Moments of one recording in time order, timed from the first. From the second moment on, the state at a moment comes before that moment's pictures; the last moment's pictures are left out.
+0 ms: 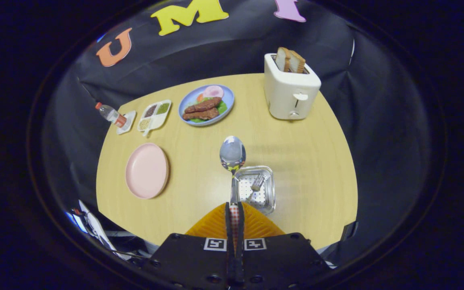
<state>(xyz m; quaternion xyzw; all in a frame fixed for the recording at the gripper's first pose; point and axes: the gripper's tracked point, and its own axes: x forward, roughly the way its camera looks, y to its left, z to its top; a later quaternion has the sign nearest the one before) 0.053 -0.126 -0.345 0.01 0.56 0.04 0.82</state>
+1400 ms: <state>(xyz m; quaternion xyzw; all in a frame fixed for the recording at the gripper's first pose) 0.049 -0.146 -0.385 0.05 0.76 -0.03 0.64</state>
